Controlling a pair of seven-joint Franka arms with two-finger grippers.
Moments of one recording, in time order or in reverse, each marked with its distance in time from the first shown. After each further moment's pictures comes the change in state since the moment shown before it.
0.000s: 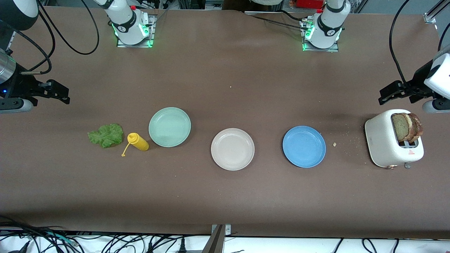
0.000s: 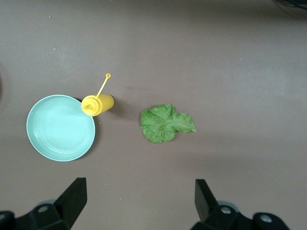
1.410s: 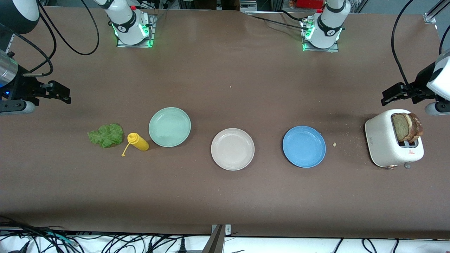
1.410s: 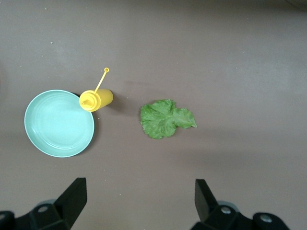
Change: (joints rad) left arm 0.023 0.009 0.003 -0.001 0.000 -0.005 0.002; right arm 0.001 0.009 0.001 -0.001 0.000 -0.016 0.001
